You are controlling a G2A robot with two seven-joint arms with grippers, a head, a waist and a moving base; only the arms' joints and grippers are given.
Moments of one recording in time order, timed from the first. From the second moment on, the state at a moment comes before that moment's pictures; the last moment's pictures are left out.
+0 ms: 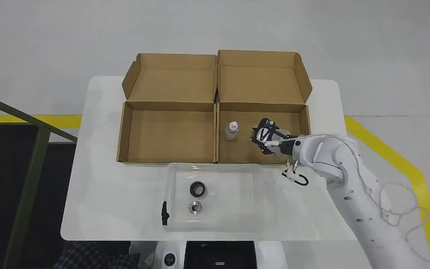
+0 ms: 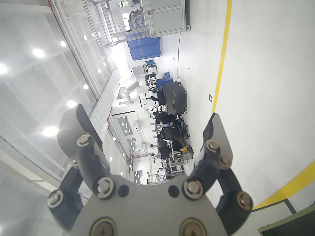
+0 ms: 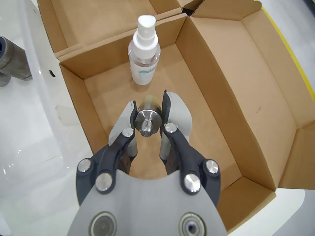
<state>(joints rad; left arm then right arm) -0.01 -0.37 -0.75 -1.25 2.03 -0.40 0.22 -1.05 -1.08 1.18 -1.71 -1.17 -0.72 0.65</state>
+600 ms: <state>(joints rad) -0.01 -0.37 -0.75 -1.25 2.03 -0.40 0.22 -0.87 -1.12 1.00 -1.48 -1.15 -0.70 0.74</state>
